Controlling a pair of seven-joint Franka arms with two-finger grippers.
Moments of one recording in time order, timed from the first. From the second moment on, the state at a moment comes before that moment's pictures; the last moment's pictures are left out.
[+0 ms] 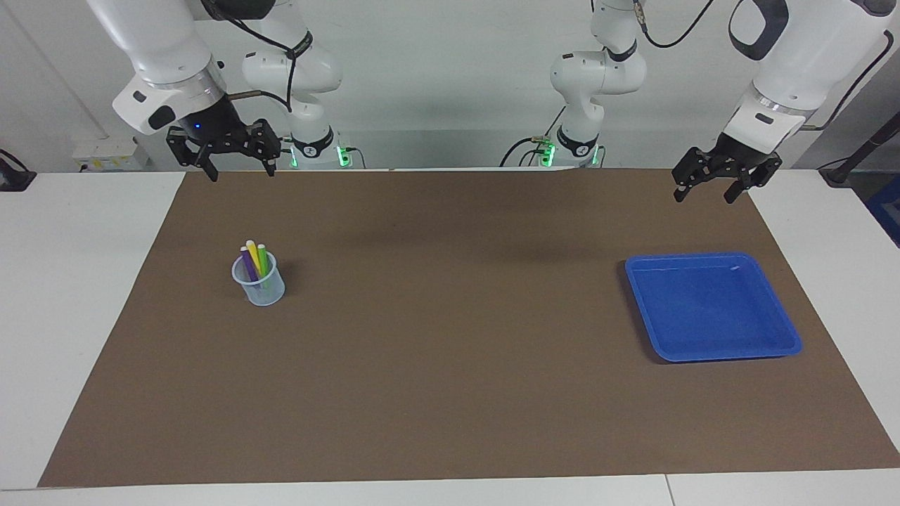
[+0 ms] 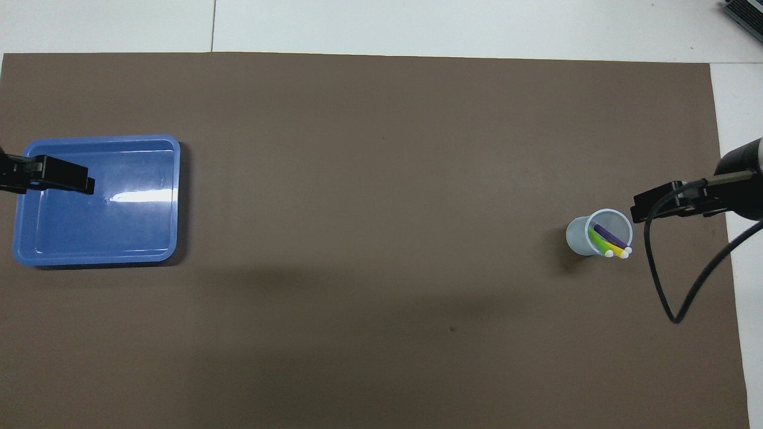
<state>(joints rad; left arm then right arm) -0.09 -0.01 0.06 -1.60 -0.05 1.61 0.06 0.00 -0.01 0.06 -1.52 0.02 1.43 0.00</state>
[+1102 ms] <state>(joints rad) -0.09 -0.01 0.06 -1.60 -0.03 1.61 0.06 0.00 0.01 -0.01 -1.52 0.02 1.43 0.00</state>
